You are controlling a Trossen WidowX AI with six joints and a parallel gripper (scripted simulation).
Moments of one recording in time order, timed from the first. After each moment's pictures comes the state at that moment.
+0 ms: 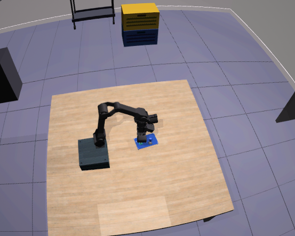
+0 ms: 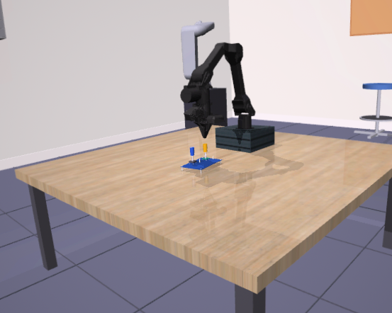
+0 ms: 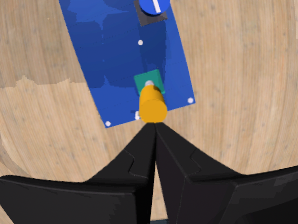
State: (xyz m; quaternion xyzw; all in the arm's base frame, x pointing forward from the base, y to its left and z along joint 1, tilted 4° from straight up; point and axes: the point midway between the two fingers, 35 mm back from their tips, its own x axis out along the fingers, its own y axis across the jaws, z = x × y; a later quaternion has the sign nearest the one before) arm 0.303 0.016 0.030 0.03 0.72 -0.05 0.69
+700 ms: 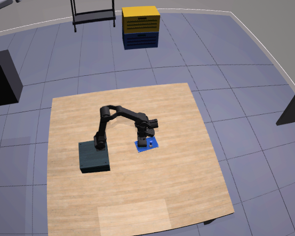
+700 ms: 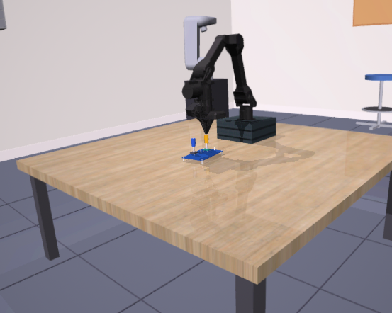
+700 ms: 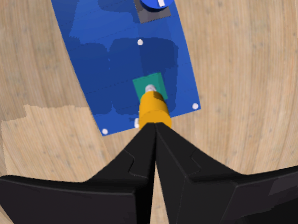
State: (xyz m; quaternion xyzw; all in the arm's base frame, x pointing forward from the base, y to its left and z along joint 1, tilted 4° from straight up) arm 0.301 0.016 0.011 0.03 0.72 -0.05 0.69
